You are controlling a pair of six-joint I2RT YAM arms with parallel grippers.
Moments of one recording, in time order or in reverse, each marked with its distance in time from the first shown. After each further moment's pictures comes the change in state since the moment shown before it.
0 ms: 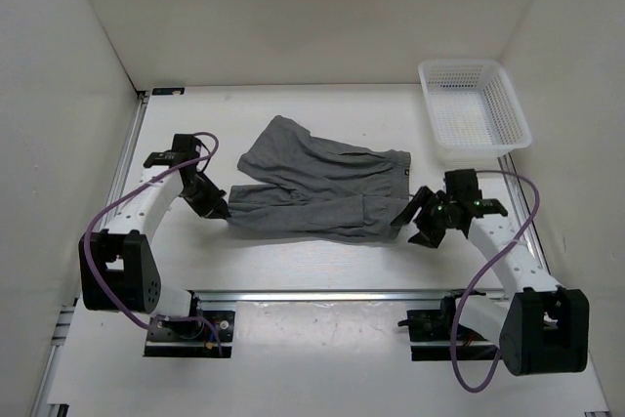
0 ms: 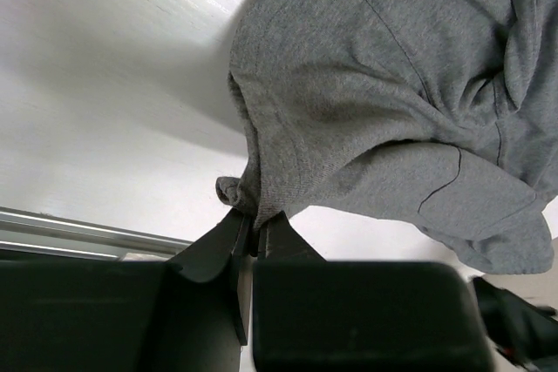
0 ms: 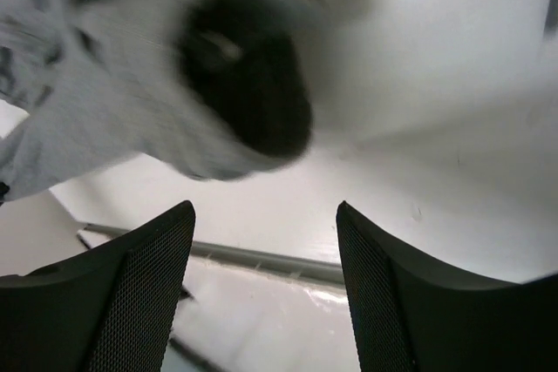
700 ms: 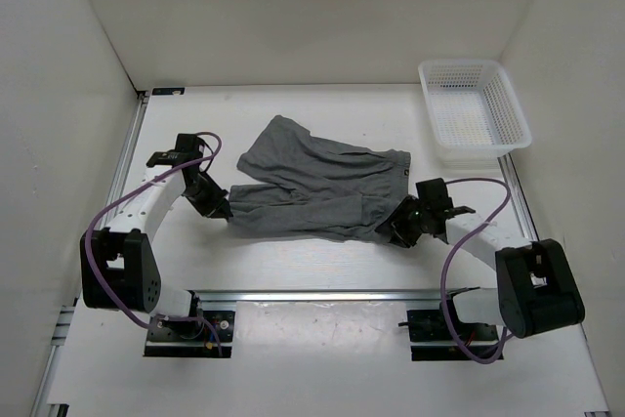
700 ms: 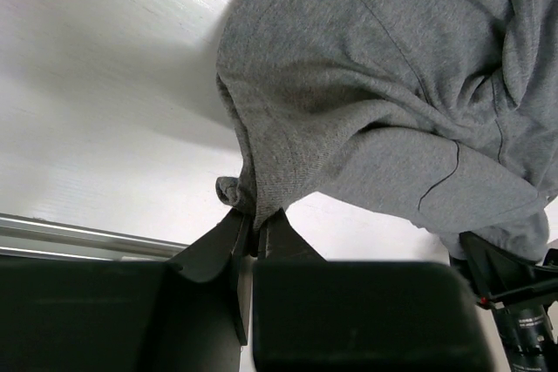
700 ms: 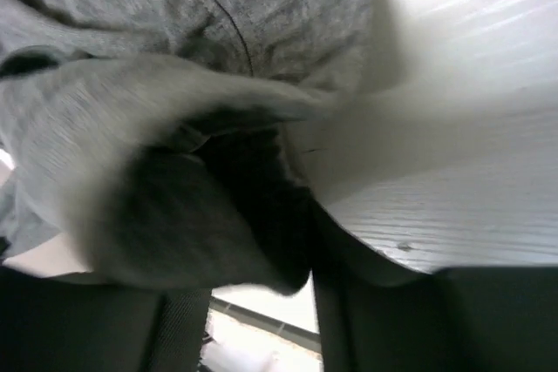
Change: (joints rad) left arm -0.024 0.008 0.000 0.015 -0.005 -0.011; right arm 0.164 0.191 -0.205 0.437 0.054 0.285
